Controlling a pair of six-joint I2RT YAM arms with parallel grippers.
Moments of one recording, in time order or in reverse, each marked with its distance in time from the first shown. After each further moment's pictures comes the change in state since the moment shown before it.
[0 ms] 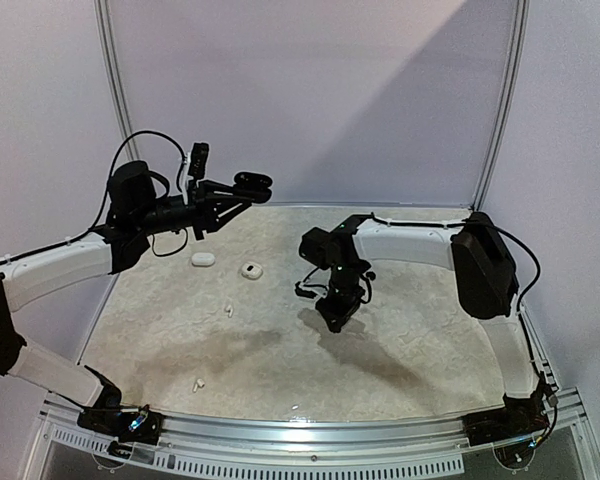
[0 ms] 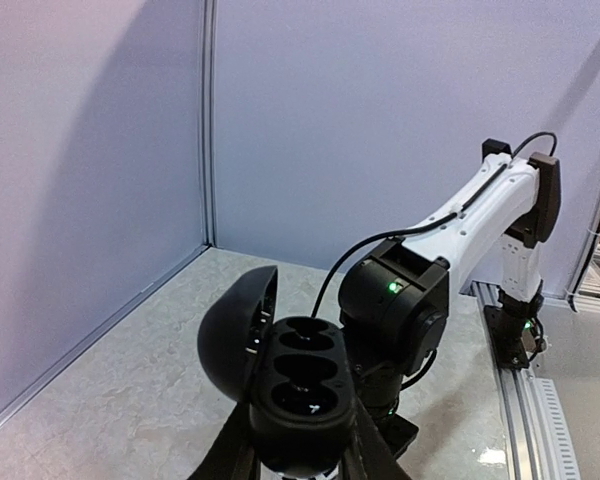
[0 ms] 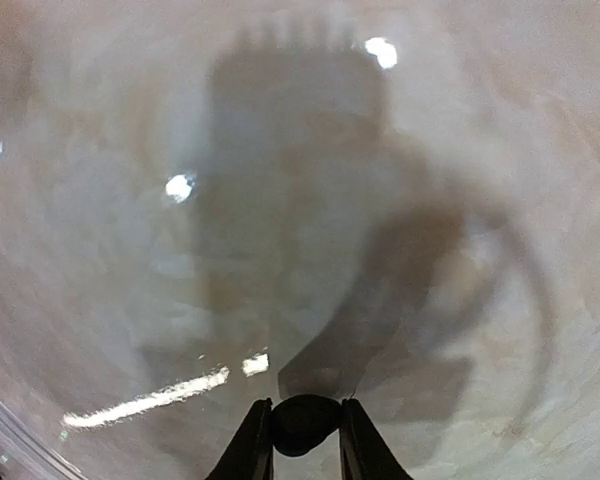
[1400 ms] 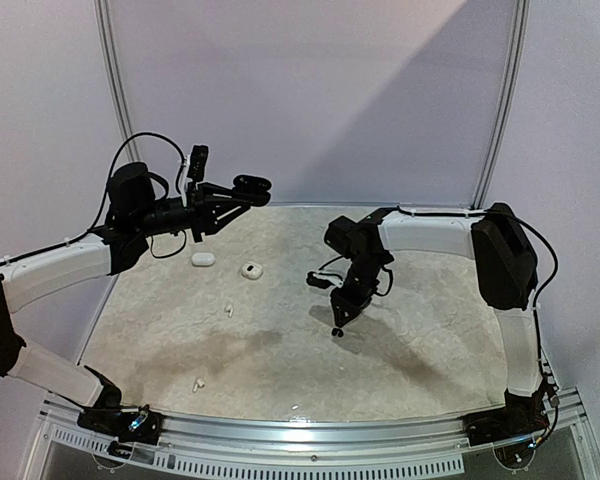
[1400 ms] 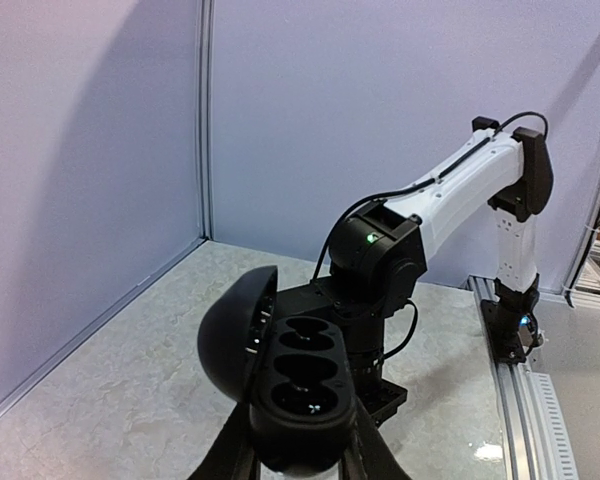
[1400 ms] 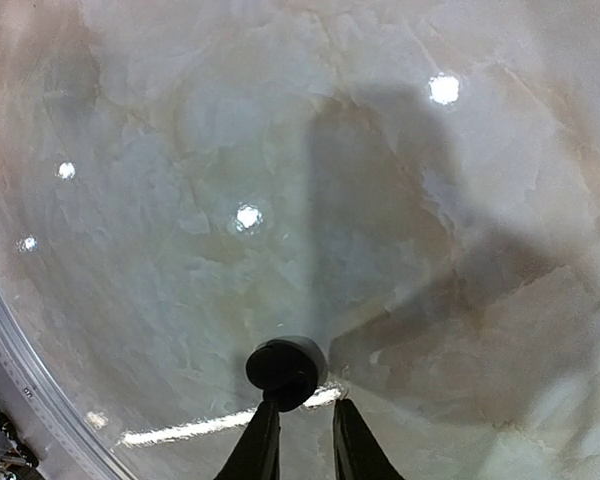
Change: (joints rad) left arm 0.008 -0.010 -0.010 -0.017 0.009 0.010; right arm -0.101 -0.108 -0.154 0.108 -0.218 -0.068
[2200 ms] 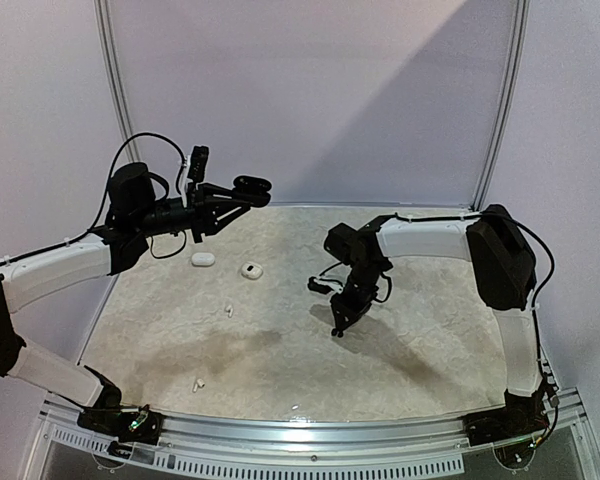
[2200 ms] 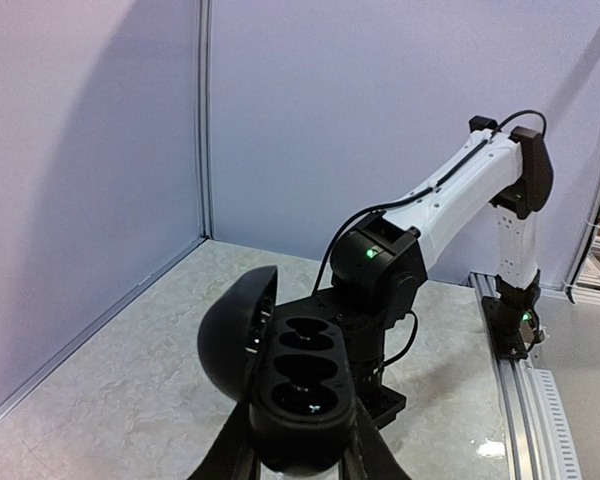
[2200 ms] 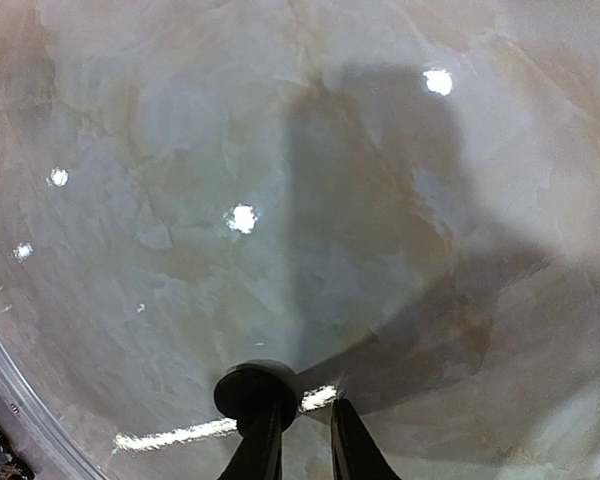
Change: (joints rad) left arm 0.000 0.000 0.000 -0.006 0.004 0.014; right arm 0.013 0.010 -0.055 0.064 0.021 0.030
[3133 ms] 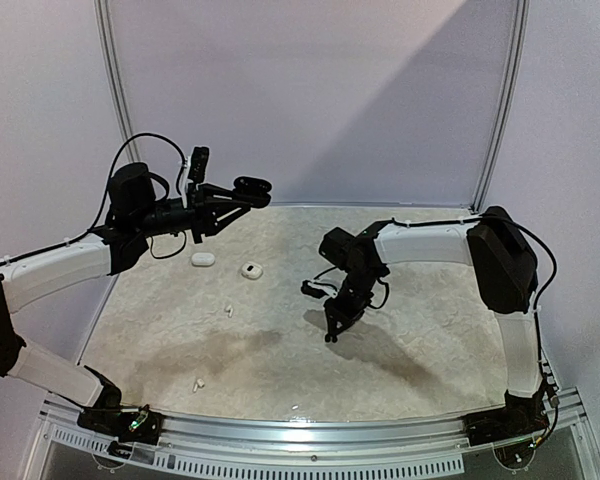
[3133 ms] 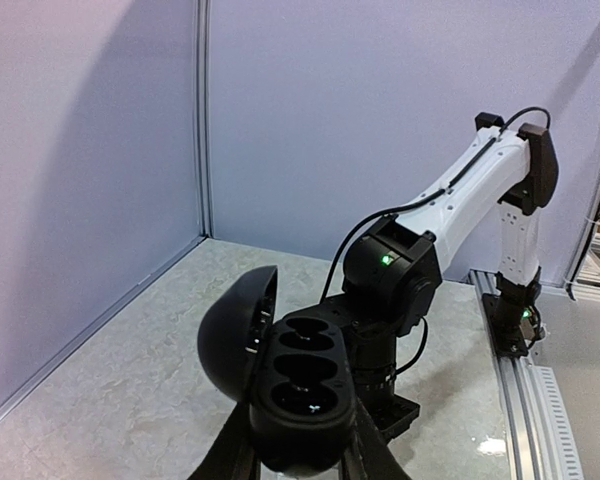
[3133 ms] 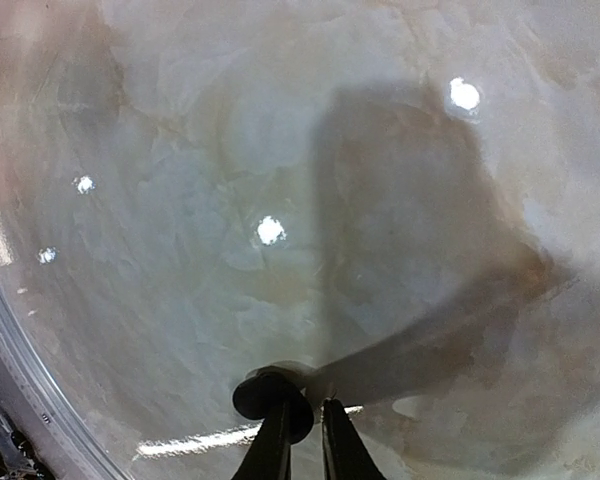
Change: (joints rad) left arm 0.000 0.000 0.000 -0.006 0.003 0.010; right arm 0.039 -0.020 -0.041 0.063 -0.065 0.060
